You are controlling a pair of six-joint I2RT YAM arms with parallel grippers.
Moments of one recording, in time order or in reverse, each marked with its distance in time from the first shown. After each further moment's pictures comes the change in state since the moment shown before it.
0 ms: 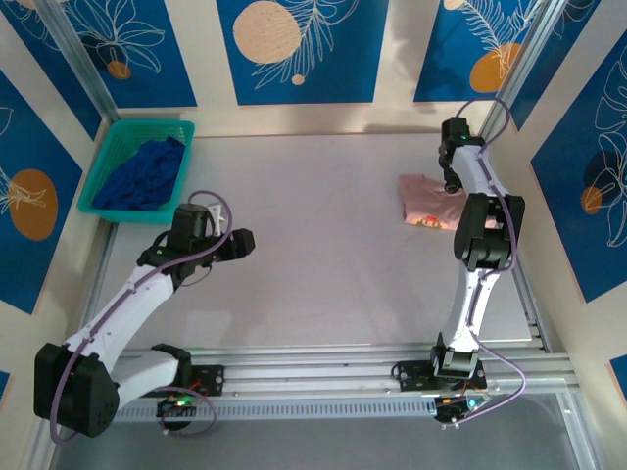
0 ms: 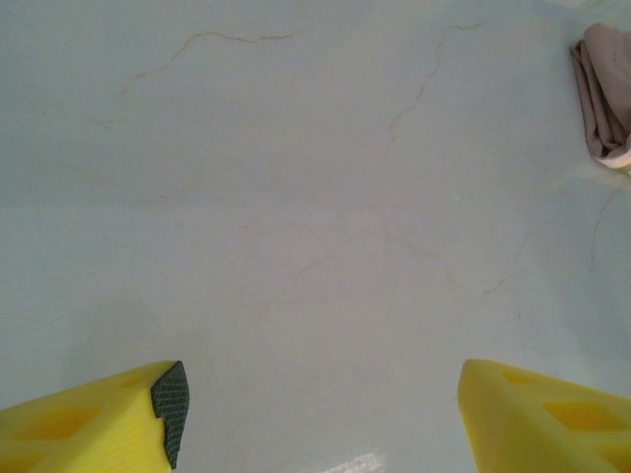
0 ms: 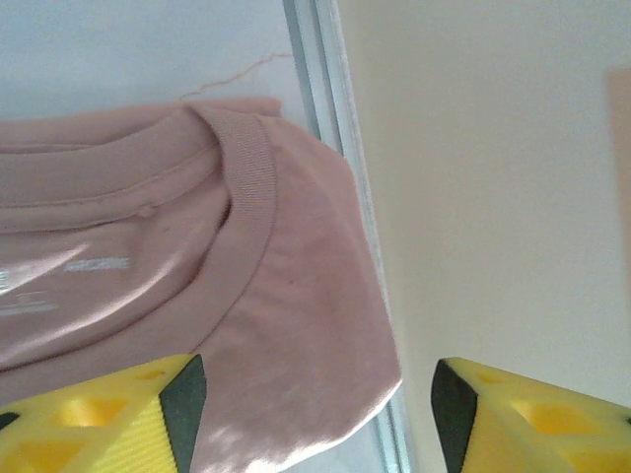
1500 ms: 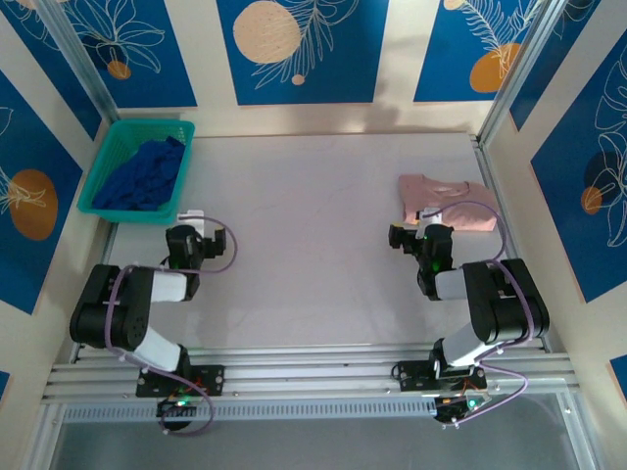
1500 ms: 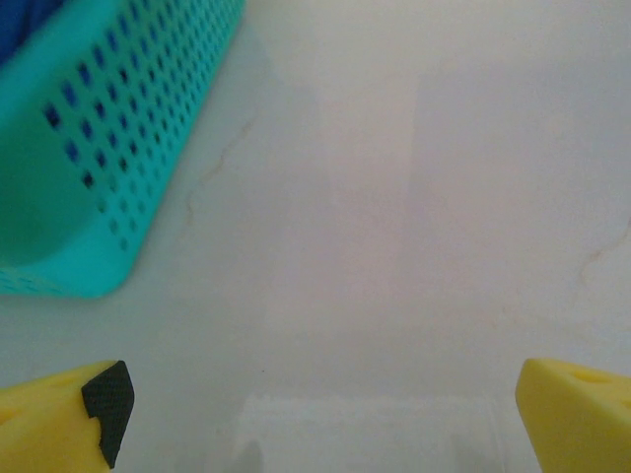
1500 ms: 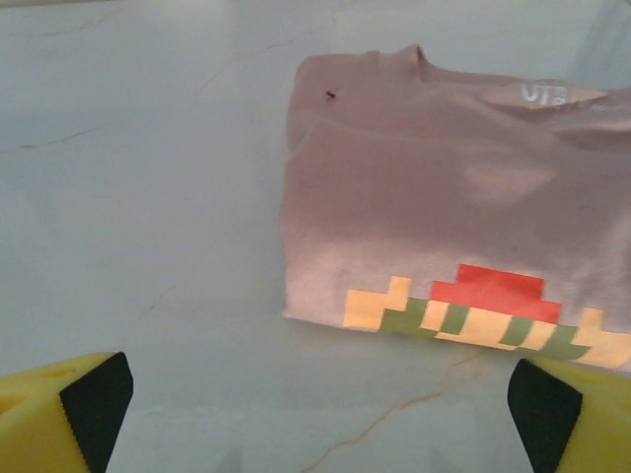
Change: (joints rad) left arm 0.222 0.456 -0.383 1.152 -0.396 0.478; right arm 0.155 -0.590 -1.501 1.683 -0.563 0.148
